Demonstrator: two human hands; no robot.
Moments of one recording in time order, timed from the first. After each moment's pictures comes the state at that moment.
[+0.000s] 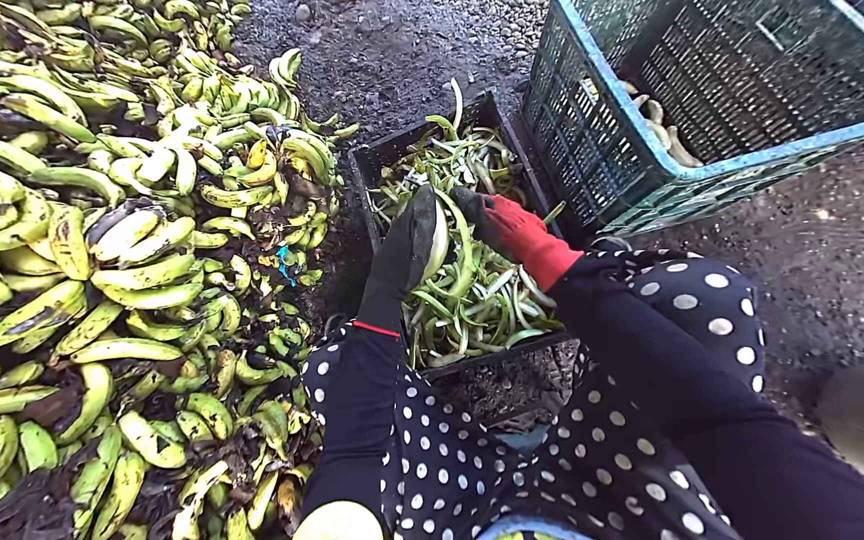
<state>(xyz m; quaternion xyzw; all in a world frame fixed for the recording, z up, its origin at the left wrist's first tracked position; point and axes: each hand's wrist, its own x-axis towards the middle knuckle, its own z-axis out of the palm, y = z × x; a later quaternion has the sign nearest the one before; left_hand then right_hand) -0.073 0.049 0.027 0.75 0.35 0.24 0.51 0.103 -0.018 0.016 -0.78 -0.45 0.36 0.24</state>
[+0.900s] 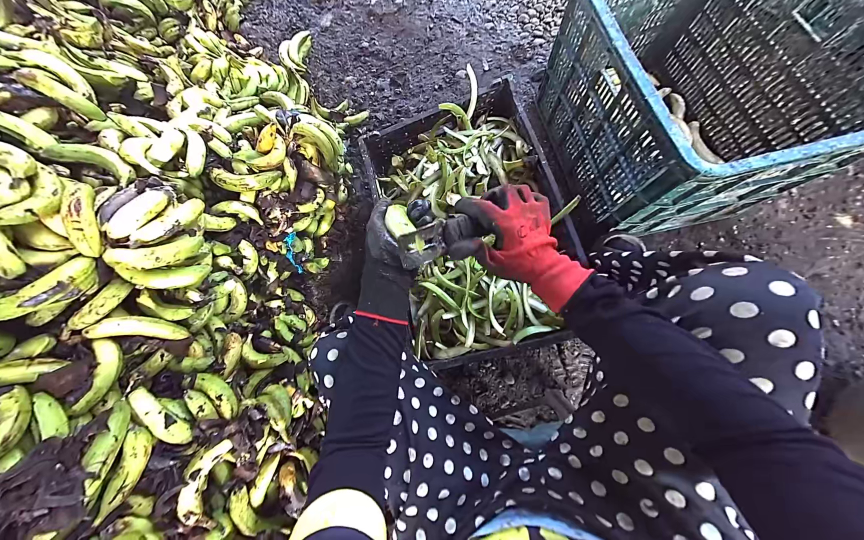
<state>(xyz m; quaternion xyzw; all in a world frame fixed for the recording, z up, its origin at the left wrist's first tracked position) -0.076 0.062 0.012 0.21 0.34 0.38 0.84 0.087 -0.041 -0.012 -0.71 -0.64 0.08 0.27</state>
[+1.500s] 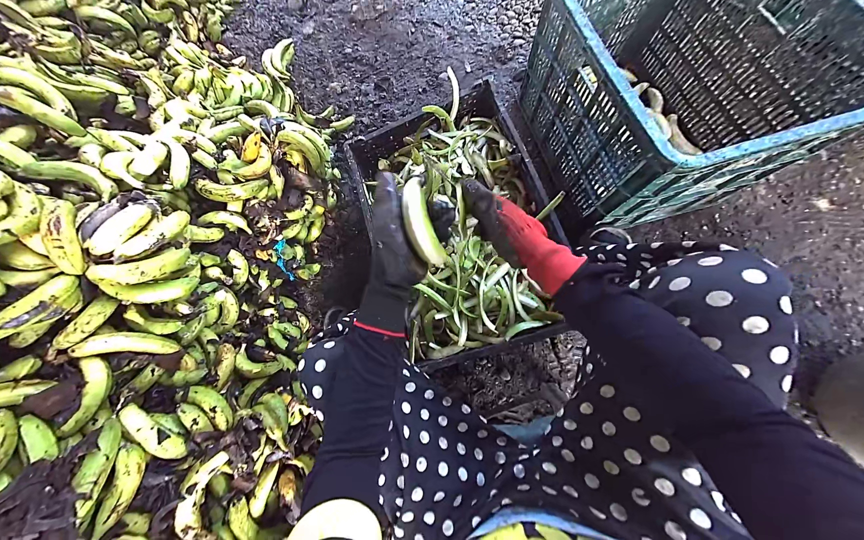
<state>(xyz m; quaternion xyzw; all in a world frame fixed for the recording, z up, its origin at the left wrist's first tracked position) -0.058 0.047 0.016 0.44 0.29 0.35 0.77 0.098 -0.038 -0.010 -0.76 -0.43 0.35 0.32</state>
